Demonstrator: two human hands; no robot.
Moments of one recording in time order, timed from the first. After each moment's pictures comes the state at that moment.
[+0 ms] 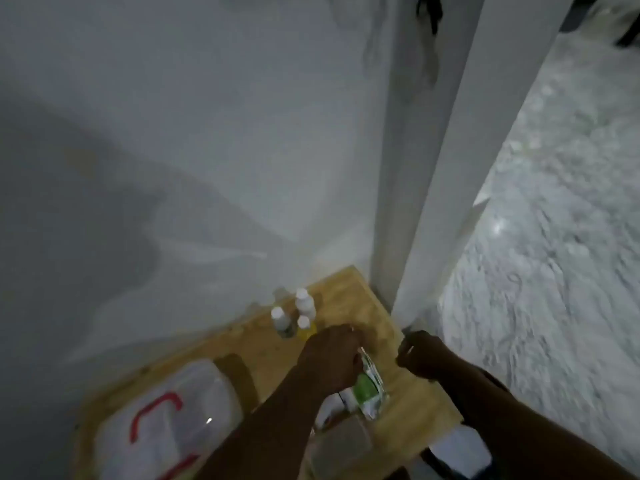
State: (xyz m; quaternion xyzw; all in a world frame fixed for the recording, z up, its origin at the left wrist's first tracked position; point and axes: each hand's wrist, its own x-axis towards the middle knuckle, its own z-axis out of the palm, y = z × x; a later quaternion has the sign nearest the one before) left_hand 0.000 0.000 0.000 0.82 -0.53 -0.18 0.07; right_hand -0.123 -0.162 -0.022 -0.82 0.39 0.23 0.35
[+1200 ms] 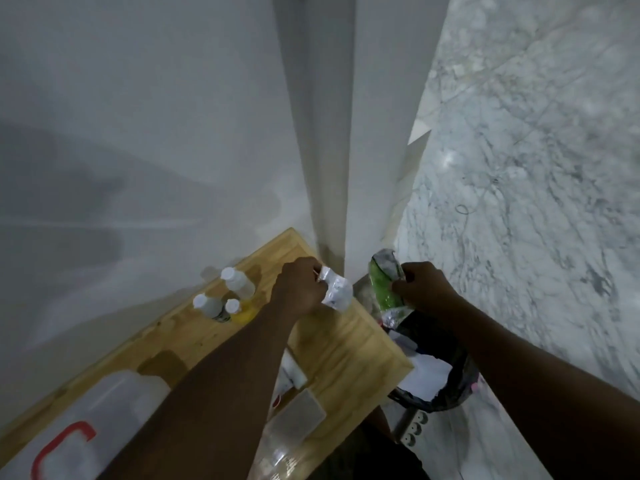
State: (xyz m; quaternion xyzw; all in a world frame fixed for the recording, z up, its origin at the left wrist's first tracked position) left_hand 0.016 -0.108 -0.028 0.87 -0.37 -0.27 0.19; right_hand -0.171 -0.250 -0.033 -0.77 0.48 0.02 0.42
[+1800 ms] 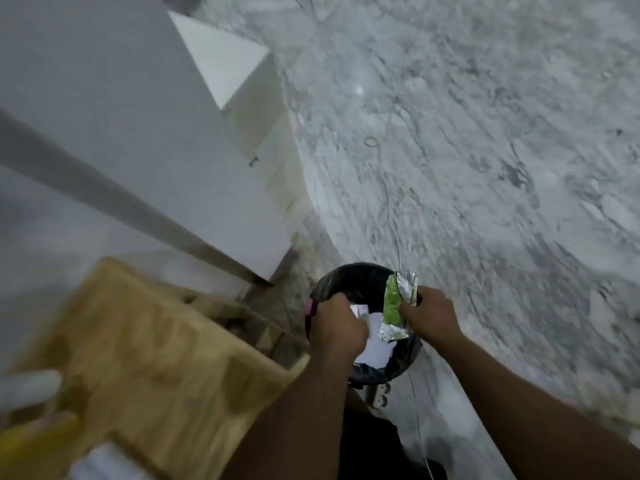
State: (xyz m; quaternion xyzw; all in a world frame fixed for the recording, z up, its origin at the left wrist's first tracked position) left_hand -0.200 -0.241 -0.196 0.81 -0.38 -0.44 0.08; right_hand -0.359 -0.299 -0.235 -0.56 0.70 -0.04 0.44
